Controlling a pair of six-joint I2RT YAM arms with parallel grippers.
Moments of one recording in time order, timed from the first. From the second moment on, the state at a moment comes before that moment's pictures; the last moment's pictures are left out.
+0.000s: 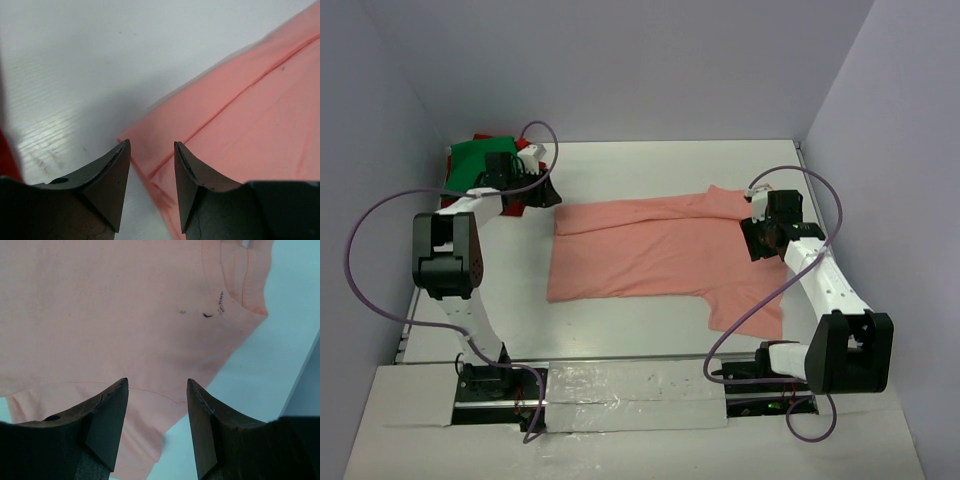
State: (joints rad) left arm -0.01 1.93 1.29 -0.09 0.57 0.05; right arm -0.01 1.22 0.86 -0.60 0.01 -0.30
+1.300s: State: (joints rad) left arm -0.05 1.96 1.25 -0.23 0.55 0.10; right arm -0.01 1.23 0.86 -0.60 0.03 -0.30
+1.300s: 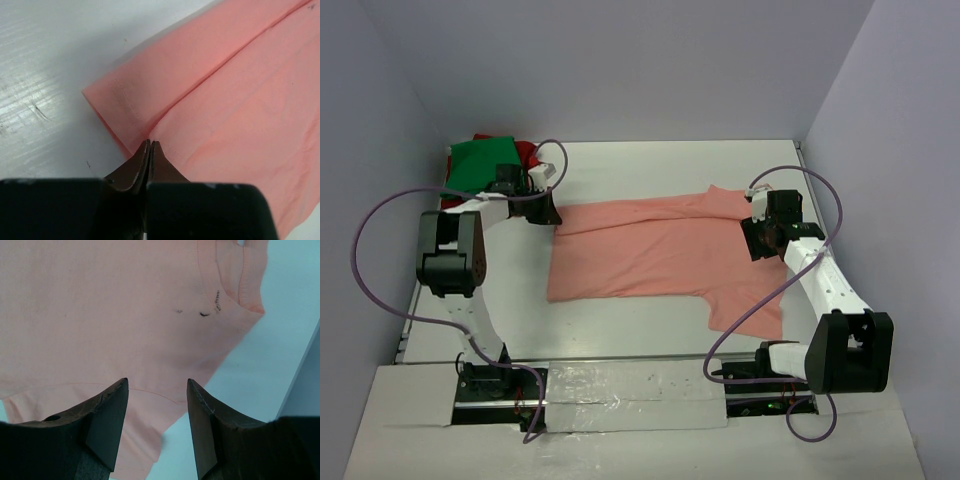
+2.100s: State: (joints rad) left arm -0.05 1.65 1.01 -0.37 0.73 0.33; right arm -0.01 1.23 0.86 -0.61 0.02 -0.30
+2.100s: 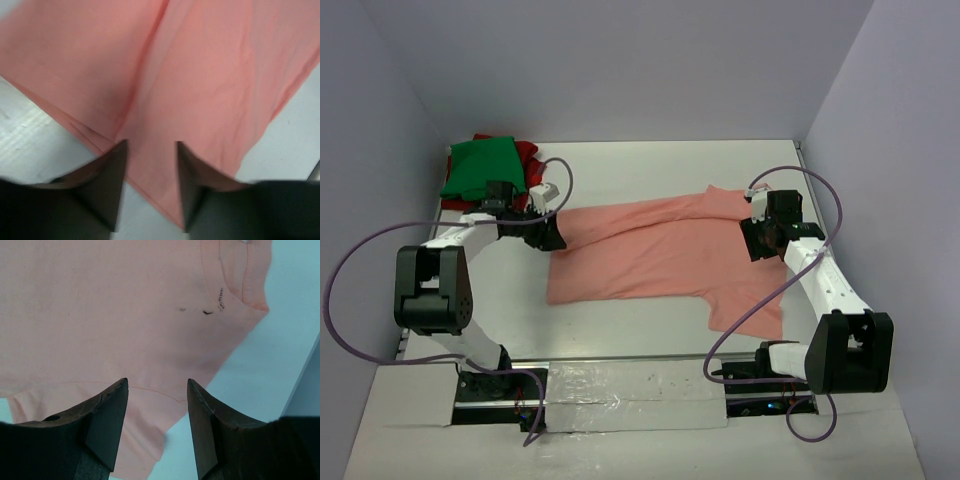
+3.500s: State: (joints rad) left arm -0.05 1.66 0.91 -0.17 0.53 0.21; right arm -0.01 1.22 0.87 -0.62 -0.01 -0.30
